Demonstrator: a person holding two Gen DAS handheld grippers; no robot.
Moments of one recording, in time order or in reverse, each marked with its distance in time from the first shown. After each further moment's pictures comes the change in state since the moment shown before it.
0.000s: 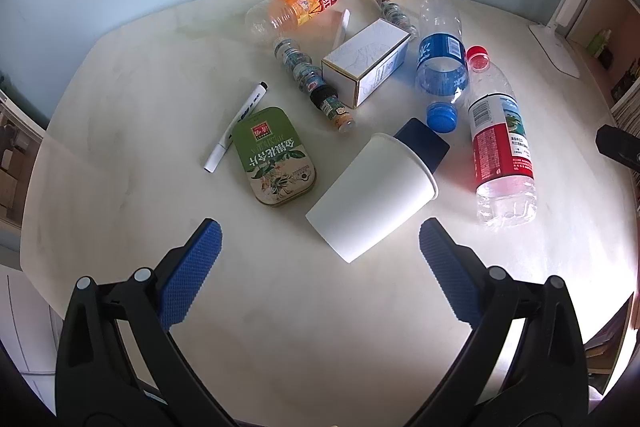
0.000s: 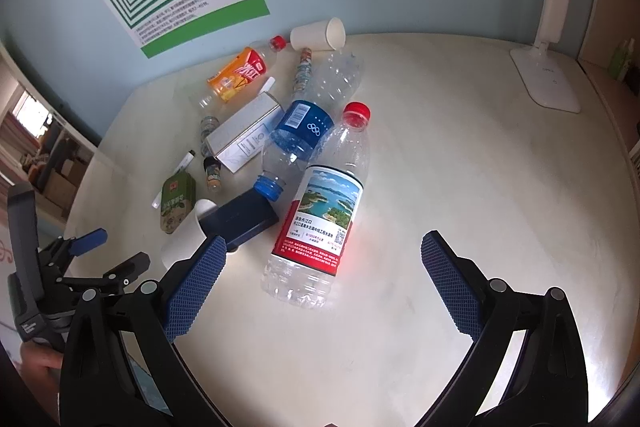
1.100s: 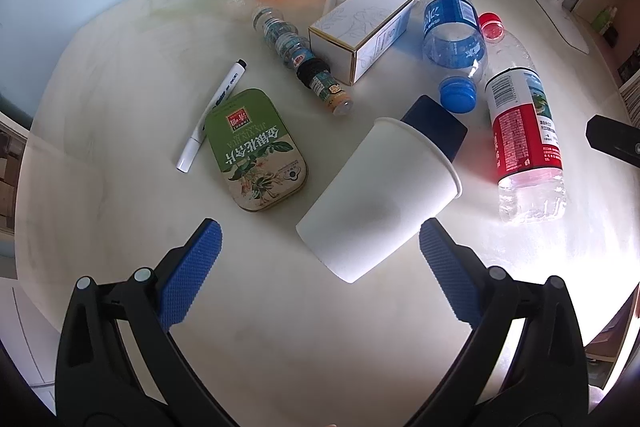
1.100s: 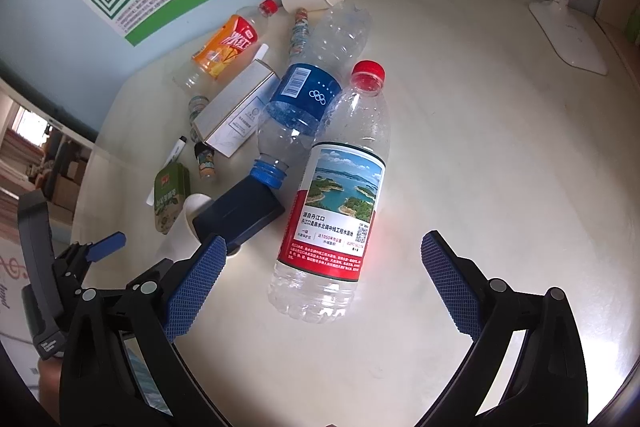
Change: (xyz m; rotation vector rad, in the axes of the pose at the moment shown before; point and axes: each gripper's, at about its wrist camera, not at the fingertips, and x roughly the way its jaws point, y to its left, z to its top) left arm 0.042 -0.004 0.012 0.052 0.097 -0.010; right arm 0.051 0.003 0.008 0.080 0.128 0.031
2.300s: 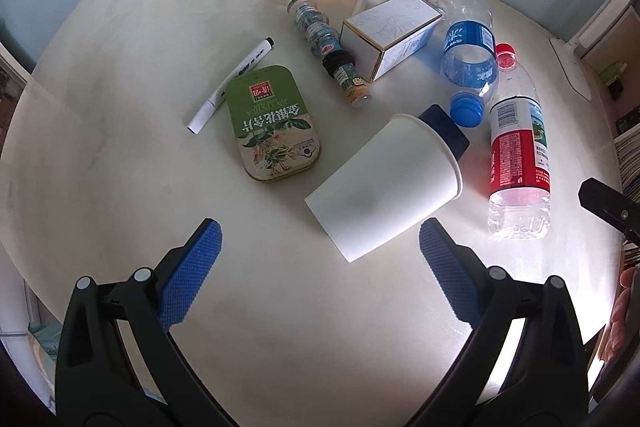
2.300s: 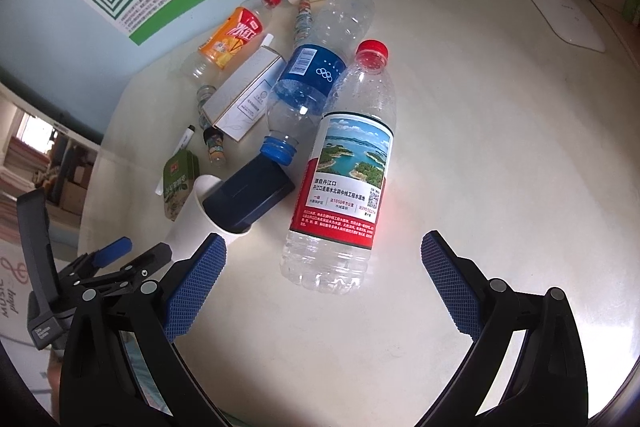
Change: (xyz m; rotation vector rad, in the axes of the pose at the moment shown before) left arm -0.008 0.021 -0.015 -0.176 -0.002 -0.049; right arm -0.005 0.001 -0.022 0.040 0.002 0.039
